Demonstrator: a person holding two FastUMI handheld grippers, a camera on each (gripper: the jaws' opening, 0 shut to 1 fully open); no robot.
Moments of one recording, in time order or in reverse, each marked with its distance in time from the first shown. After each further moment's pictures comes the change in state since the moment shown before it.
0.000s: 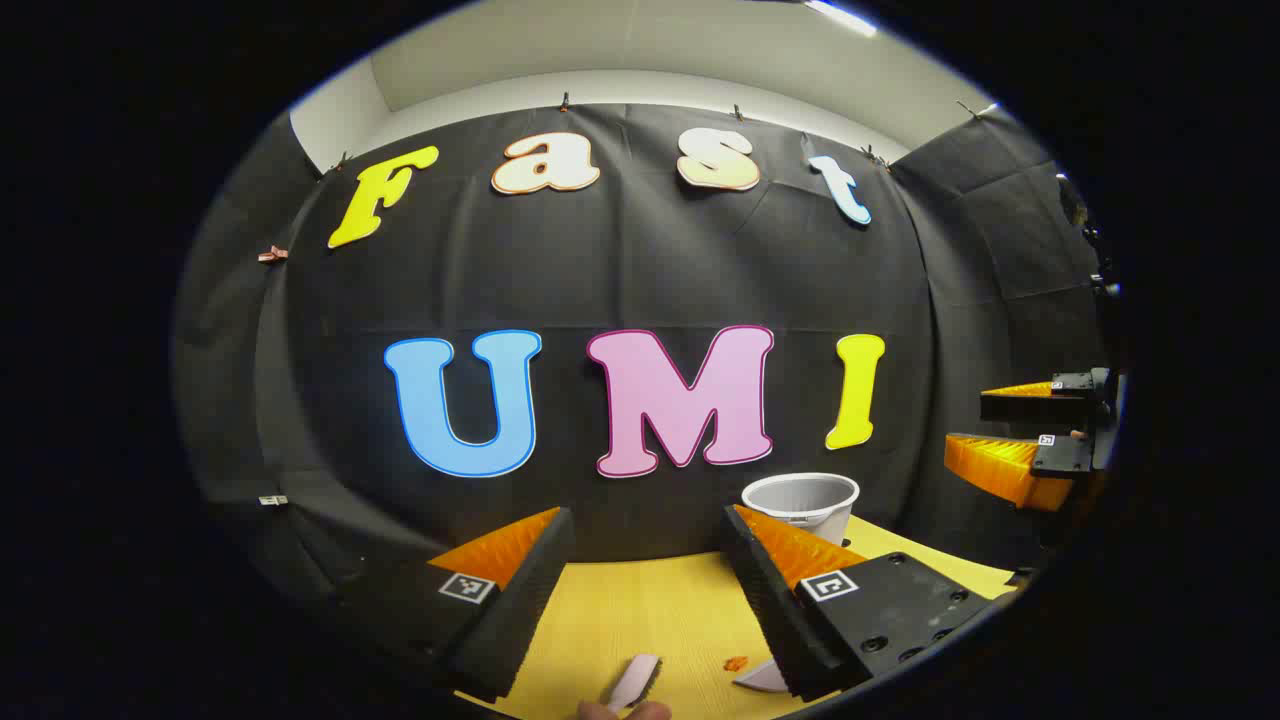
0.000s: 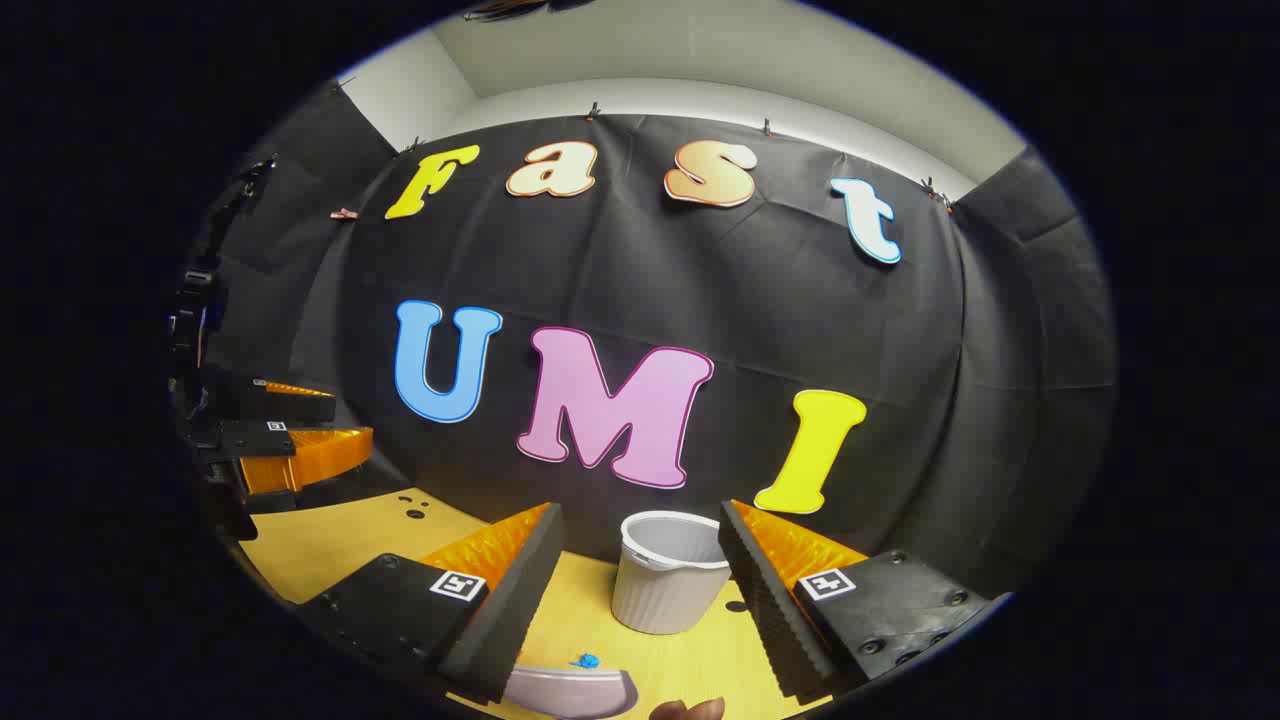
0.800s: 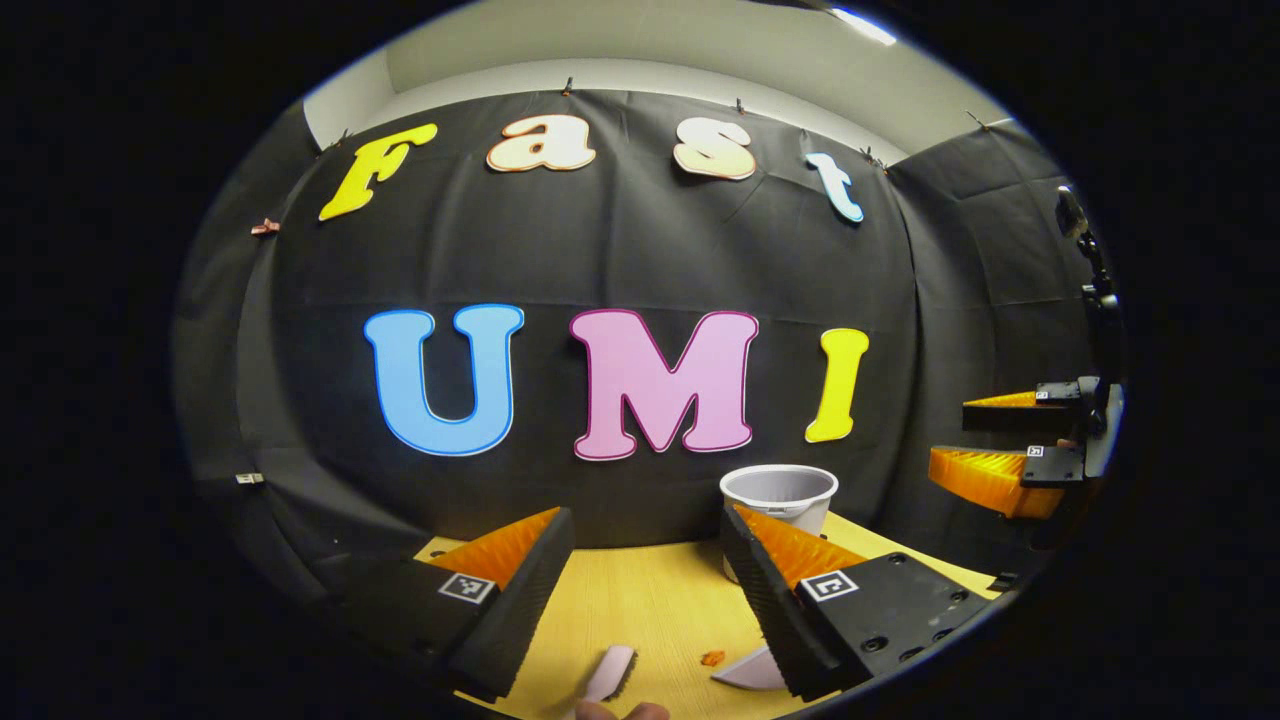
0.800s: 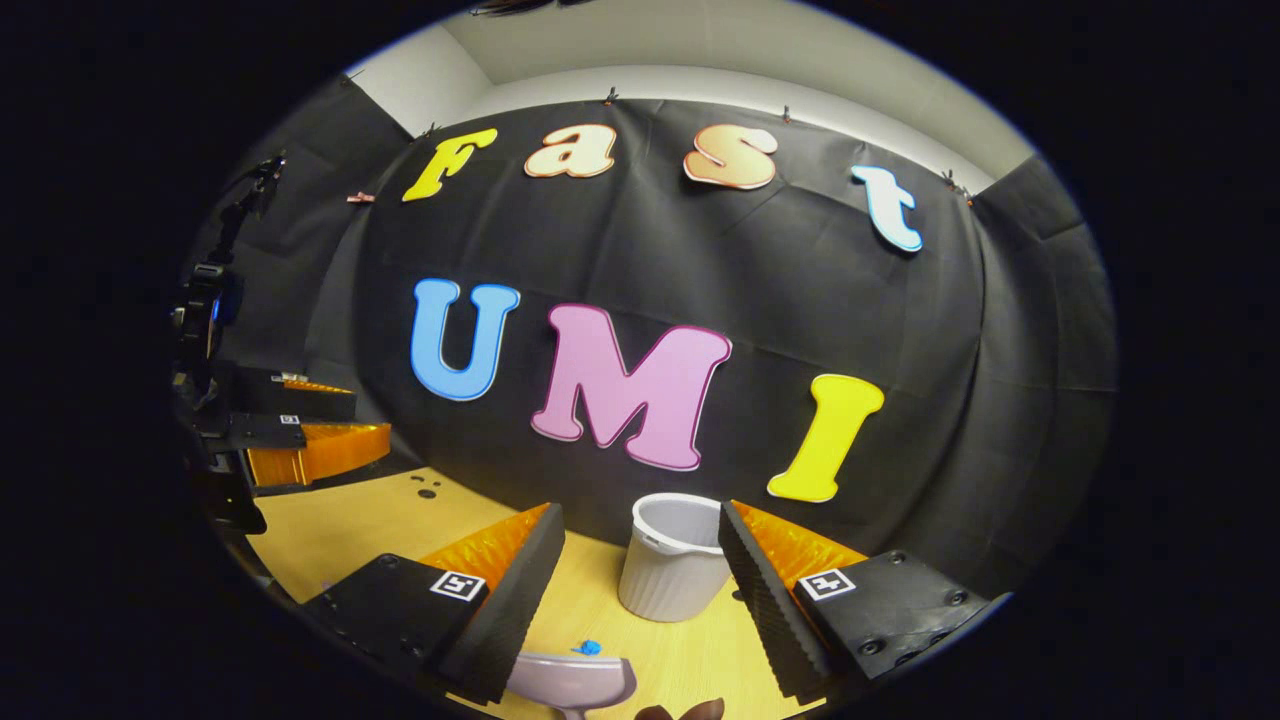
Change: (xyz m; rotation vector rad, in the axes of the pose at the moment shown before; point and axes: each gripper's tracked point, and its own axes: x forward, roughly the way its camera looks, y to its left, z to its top) left arm 0.004 -0.006 -0.032 -0.056 0.049 -0.054; right arm -0.004 0.012 -0.038 -0.012 0.126 0.092
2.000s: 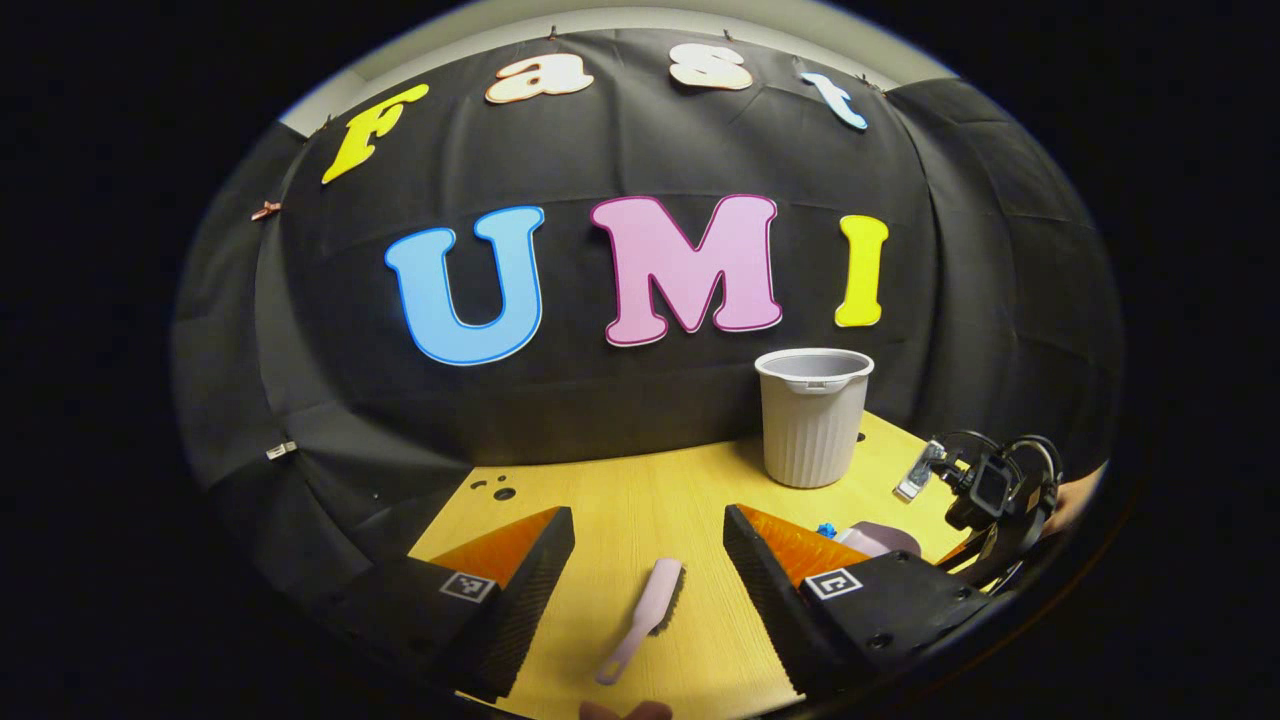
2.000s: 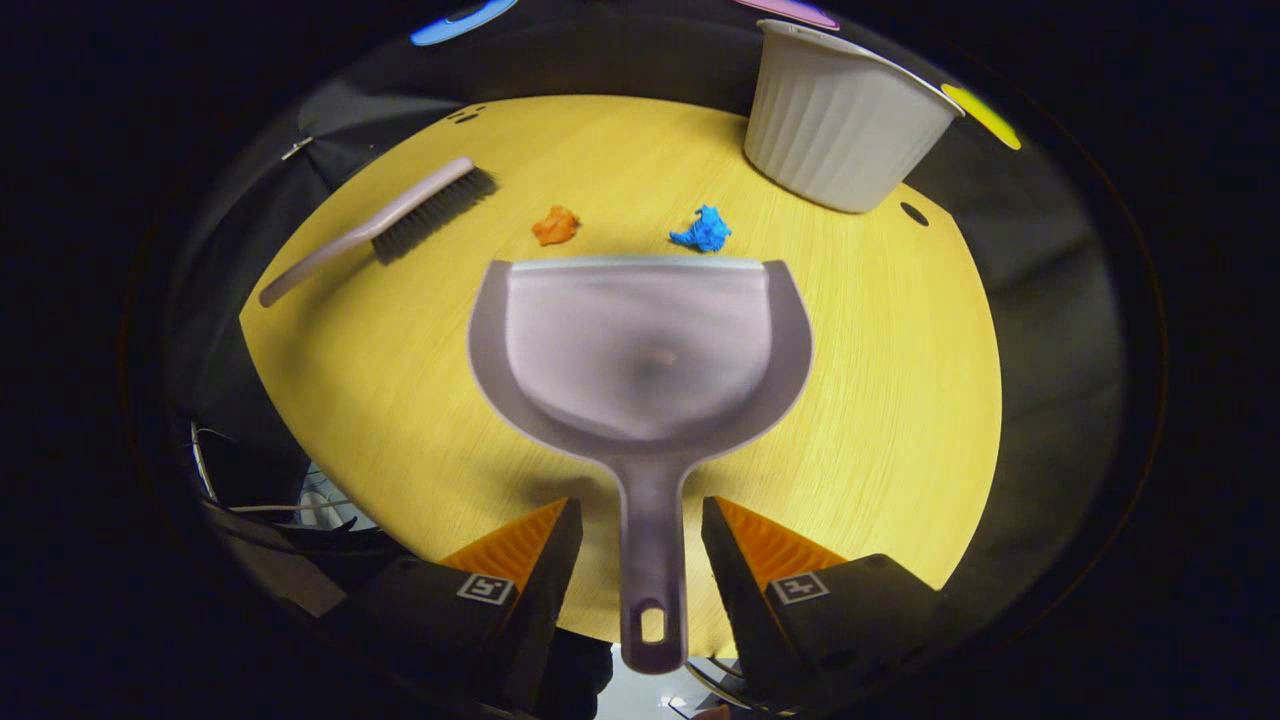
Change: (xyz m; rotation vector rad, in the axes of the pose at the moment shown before) left arm -0.026 0.033 -0.115 0.090 0.246 0.096; right arm -0.060 0.074 -0.405 0.055 1.200 0.243
